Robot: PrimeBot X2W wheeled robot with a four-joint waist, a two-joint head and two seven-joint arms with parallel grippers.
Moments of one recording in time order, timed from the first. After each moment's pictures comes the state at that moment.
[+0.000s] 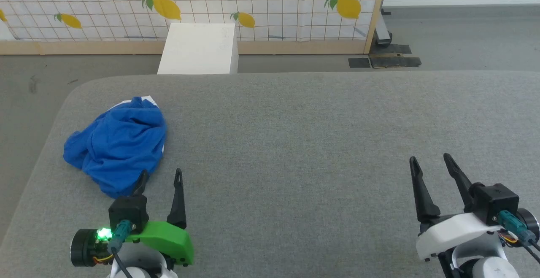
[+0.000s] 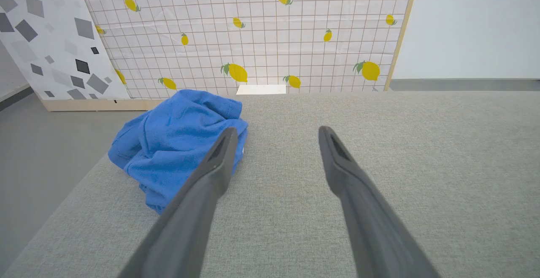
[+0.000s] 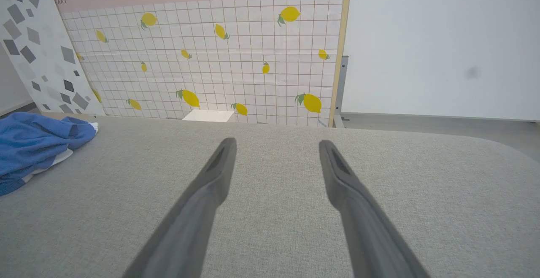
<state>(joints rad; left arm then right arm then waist) -0.01 0.05 -0.02 0.07 -0.04 -0.01 -0.09 -0.01 -0.05 -0.04 0.05 0.08 0.13 -0.09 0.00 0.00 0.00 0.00</state>
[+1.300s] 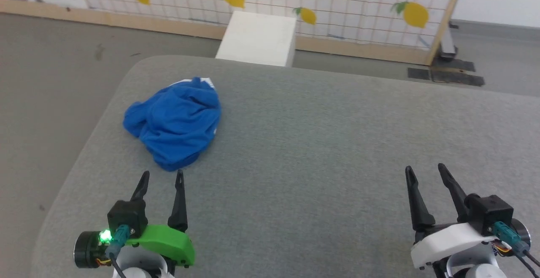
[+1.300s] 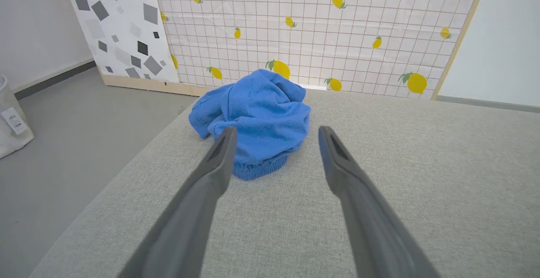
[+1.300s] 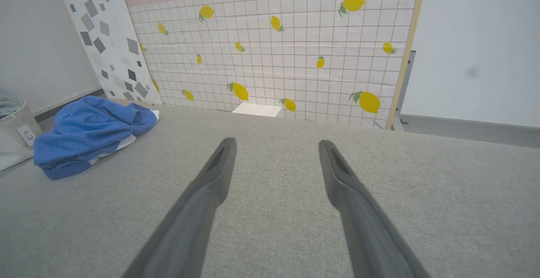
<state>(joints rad) -0.03 0.05 -0.02 0.14 -0.08 -0.03 -0.16 0.00 -0.05 -0.02 0.13 0.11 0.13 -0.17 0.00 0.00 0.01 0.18</state>
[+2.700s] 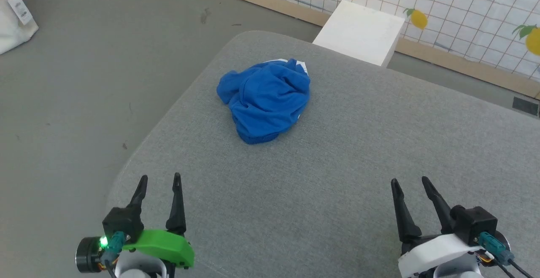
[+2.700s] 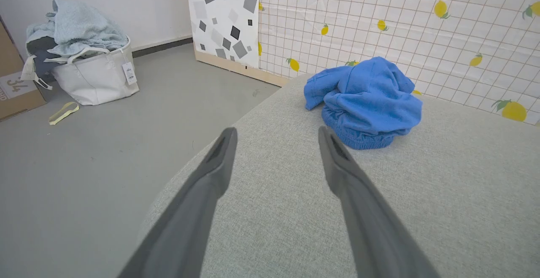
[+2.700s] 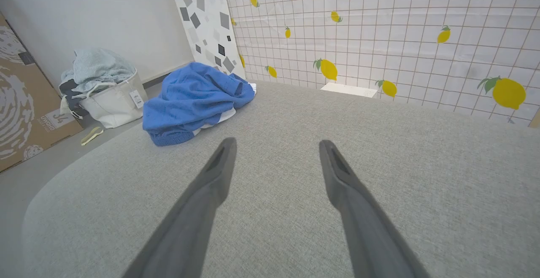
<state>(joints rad) -0.03 0.05 -0.01 0.21 -0.13 -0.04 -0.25 0.00 -0.05 0.04 0.24 0.17 0.13 -0.25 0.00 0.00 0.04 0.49</state>
